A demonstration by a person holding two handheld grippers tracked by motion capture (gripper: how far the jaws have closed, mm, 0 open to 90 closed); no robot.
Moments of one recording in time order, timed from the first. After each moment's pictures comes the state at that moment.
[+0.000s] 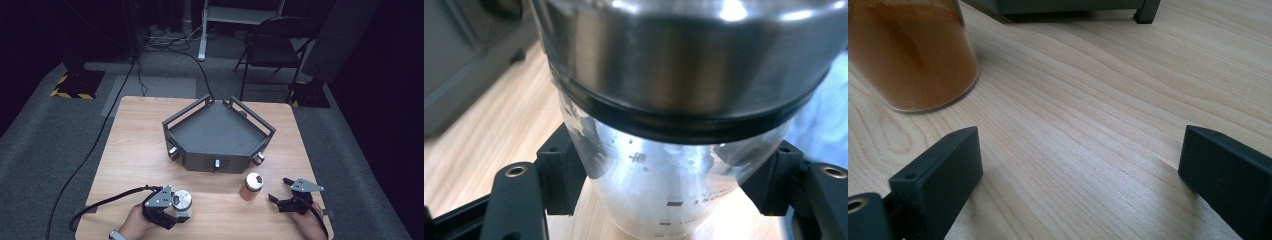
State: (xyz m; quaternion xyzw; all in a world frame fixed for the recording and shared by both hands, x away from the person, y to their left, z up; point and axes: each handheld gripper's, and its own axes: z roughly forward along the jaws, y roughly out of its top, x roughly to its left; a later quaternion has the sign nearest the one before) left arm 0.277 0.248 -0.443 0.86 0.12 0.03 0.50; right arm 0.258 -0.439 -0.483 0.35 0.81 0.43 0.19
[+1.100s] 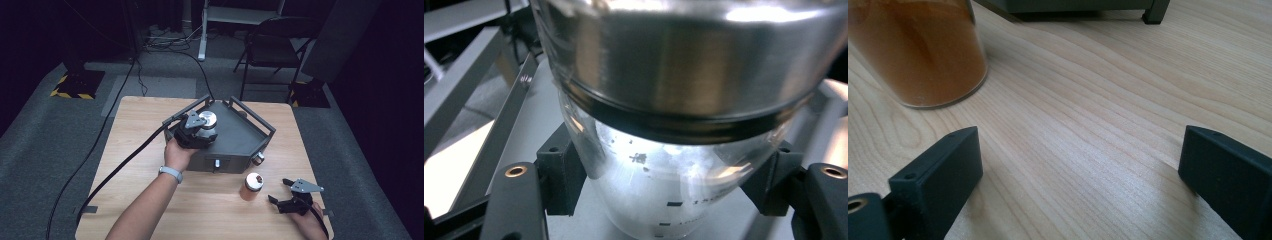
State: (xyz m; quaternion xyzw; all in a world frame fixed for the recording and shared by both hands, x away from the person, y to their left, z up) left arm 0.375 0.143 -0.346 0.81 0.30 0.20 0.46; right arm 0.259 -0.441 -0.483 0.34 0.82 0.43 0.19
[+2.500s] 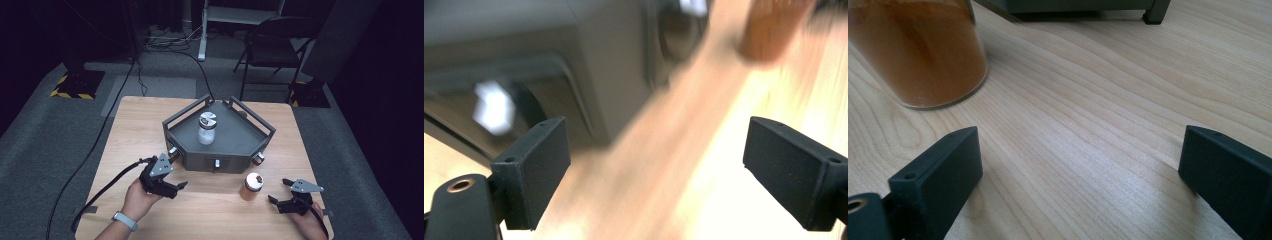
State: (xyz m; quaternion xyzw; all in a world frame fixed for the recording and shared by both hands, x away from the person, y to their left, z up) left arm 0.277 0.222 -0.390 0.87 0.24 0.15 0.40; right arm 0.259 -0.441 -0.483 0.34 0.82 0.43 0.19
